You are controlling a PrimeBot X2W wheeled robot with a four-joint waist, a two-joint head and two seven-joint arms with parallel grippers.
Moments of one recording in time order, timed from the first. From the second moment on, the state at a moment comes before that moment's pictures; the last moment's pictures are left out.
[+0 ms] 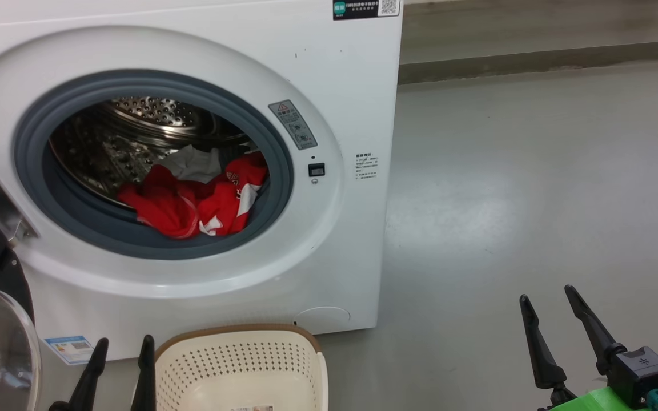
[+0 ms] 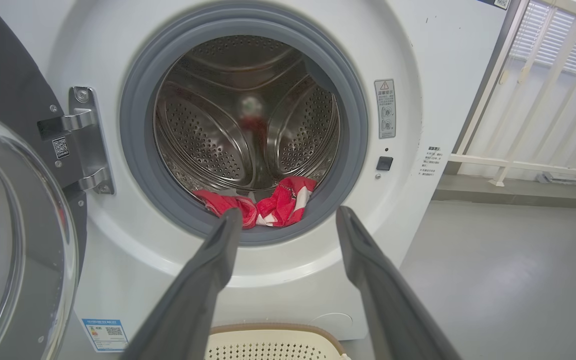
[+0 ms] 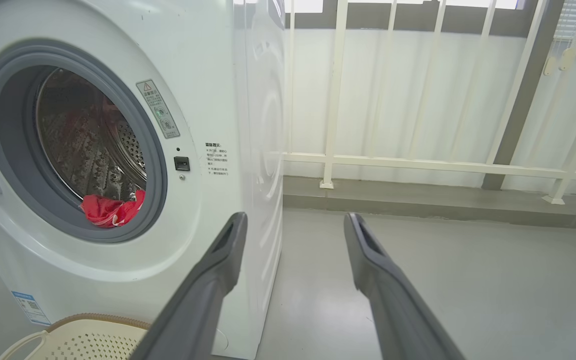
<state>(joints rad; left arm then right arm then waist) 0.10 0.16 -0.01 0.07 -0.38 -0.03 -0.24 0.10 -0.04 -0.05 0.10 0.13 0.13 -0.26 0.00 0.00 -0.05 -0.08</state>
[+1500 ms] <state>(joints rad) -0.76 0.10 -0.06 0.57 -0.32 0.03 -0.25 -0.15 -0.04 0.04 0.03 0.11 0.13 -0.26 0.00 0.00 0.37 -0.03</state>
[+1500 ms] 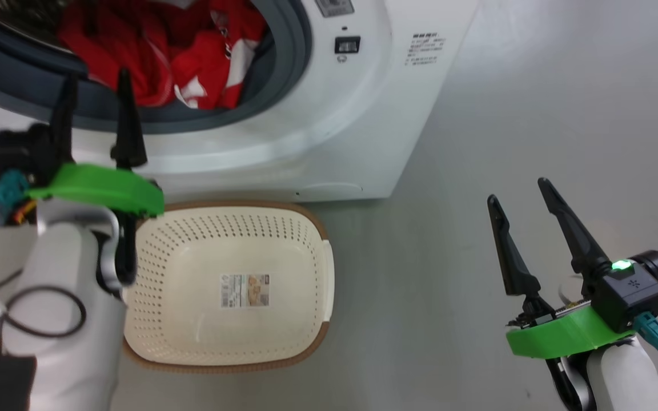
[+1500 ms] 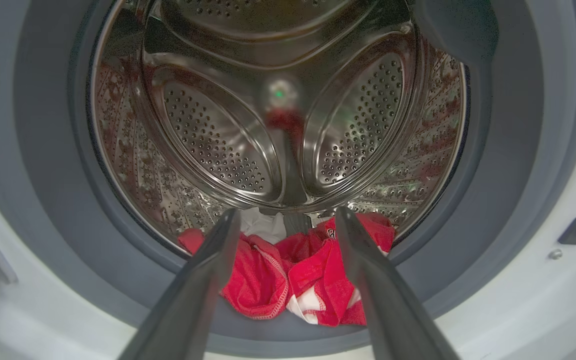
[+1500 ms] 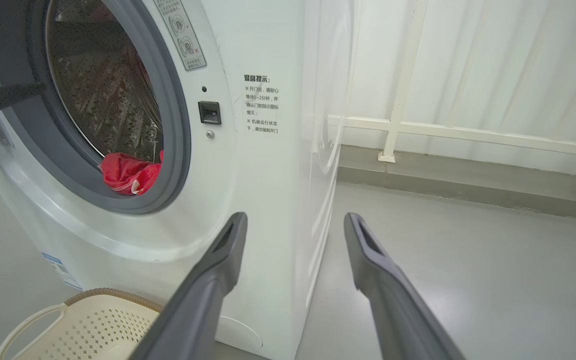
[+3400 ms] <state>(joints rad) -1.25 0.21 -0.17 1.07 -0.22 0.14 -0.18 -0.25 -0.05 0.07 0.04 0.17 0.13 -0.26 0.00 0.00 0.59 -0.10</state>
